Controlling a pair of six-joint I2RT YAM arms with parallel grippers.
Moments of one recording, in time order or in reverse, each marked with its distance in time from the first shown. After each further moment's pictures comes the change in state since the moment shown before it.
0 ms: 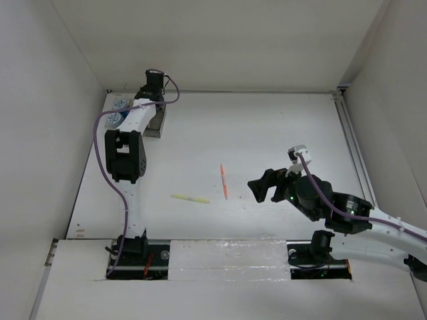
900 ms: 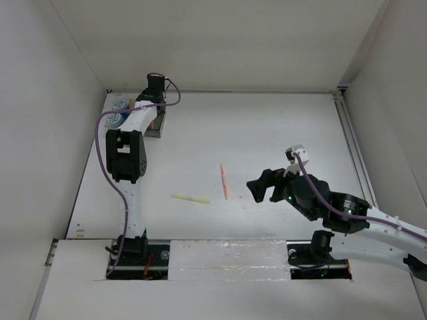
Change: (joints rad) left arm -0.010 0.008 -0.053 0.029 0.057 -0.040; right arm 0.000 0.017 0.000 0.002 0.000 -0.001
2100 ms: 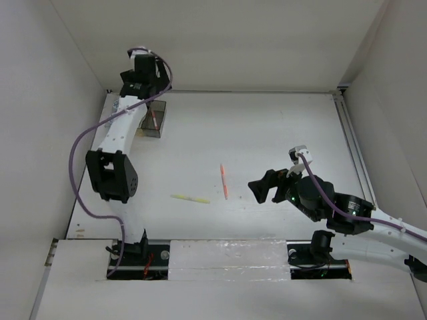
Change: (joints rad) left arm -0.037 -0.274 0.008 -0.082 0.010 -0.256; right arm 0.000 -0.032 -0.004 -0.002 -0.016 0.000
